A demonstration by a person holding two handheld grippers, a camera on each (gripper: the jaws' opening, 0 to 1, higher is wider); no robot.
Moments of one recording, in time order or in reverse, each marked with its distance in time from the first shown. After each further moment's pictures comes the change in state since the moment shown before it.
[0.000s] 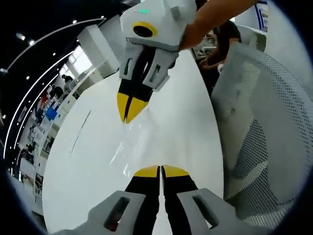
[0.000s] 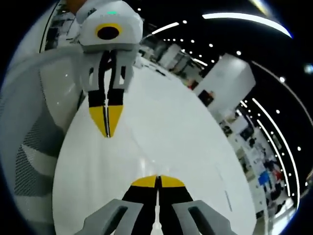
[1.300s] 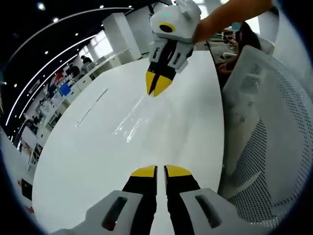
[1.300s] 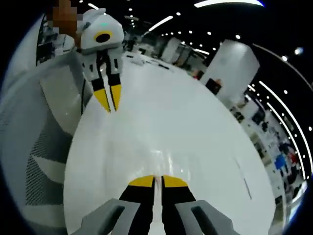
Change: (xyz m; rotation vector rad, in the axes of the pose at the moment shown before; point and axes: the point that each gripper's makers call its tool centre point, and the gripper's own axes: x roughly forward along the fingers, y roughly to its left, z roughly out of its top) left arm -0.025 0.004 -0.043 -0.177 0.017 0.092; right arm 0.003 0.015 -0.018 0.186 0.037 0.119
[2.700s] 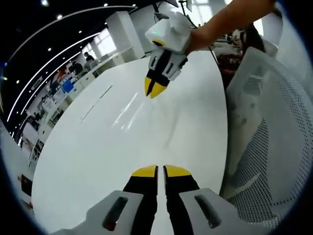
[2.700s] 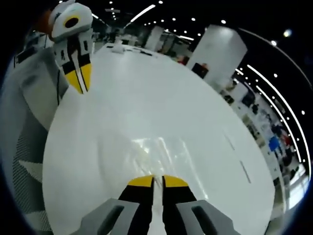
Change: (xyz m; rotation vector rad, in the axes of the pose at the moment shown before) left arm -0.004 0.010 -0.006 -0.024 0.009 0.020; right arm 0.026 -0.032 -0.028 0.071 0.100 -0.085
